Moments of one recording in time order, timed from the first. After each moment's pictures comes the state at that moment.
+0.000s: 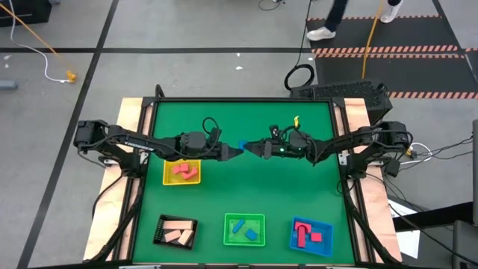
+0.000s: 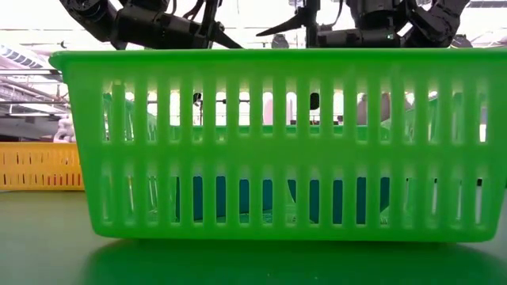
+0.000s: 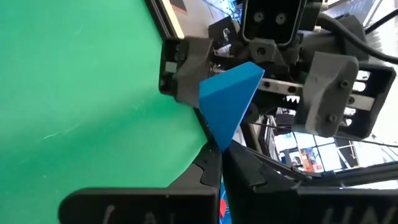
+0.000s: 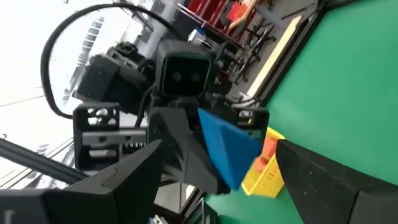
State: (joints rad) left arm 0.03 1.46 0.73 0.53 -0.05 -1.13; right arm -0.08 1.52 0.60 0.92 0.03 1.05
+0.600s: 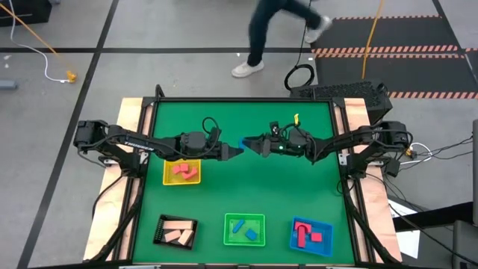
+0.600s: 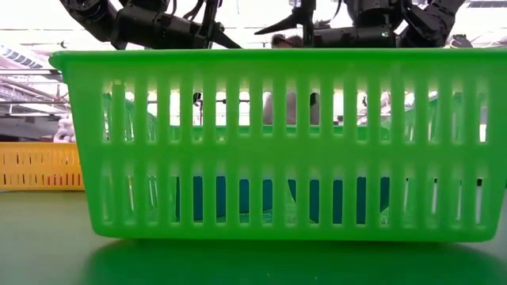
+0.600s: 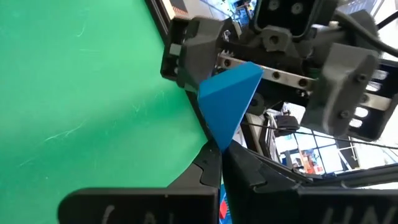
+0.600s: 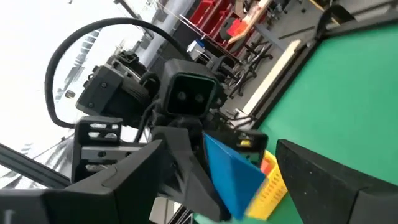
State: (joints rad) left arm 0.03 1.46 0.73 0.53 -0.05 -1.13; right arm -0.09 1.53 0.63 0.92 0.06 0.97
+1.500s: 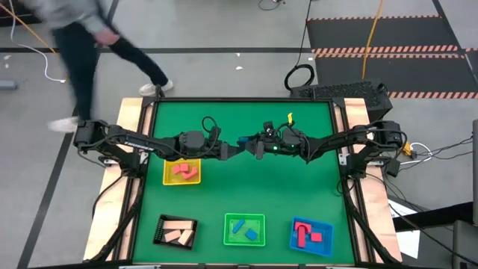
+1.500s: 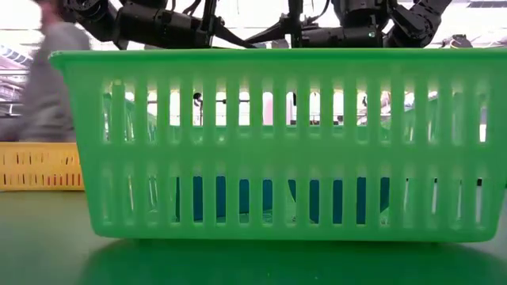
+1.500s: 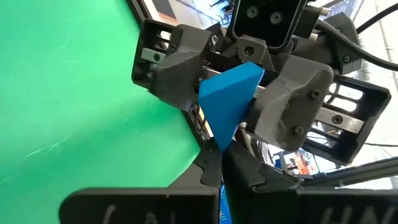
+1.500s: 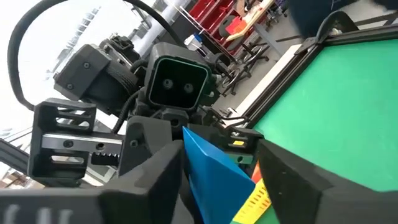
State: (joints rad) left arm 0.03 1.46 0.73 0.58 -0.05 -1.10; right arm -0.09 1.59 0.70 0.89 0.05 0.87
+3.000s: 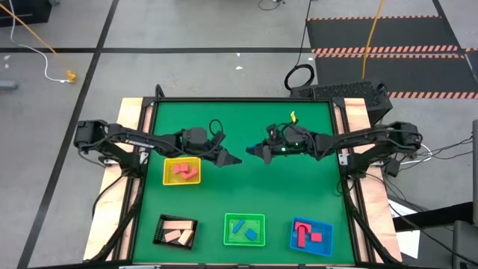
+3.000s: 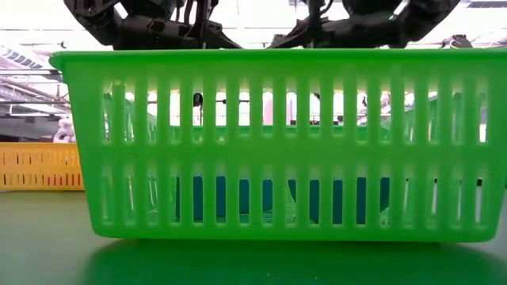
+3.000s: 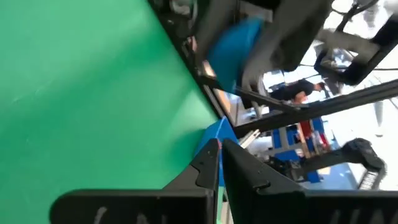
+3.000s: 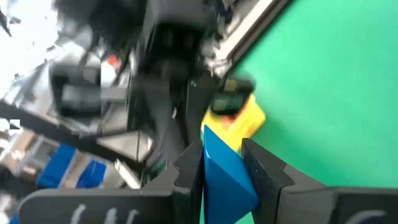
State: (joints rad) left arm 0.09 1.46 0.73 0.47 0.30 -1.03; right arm -0.08 1.38 0.70 0.45 -0.08 0.88
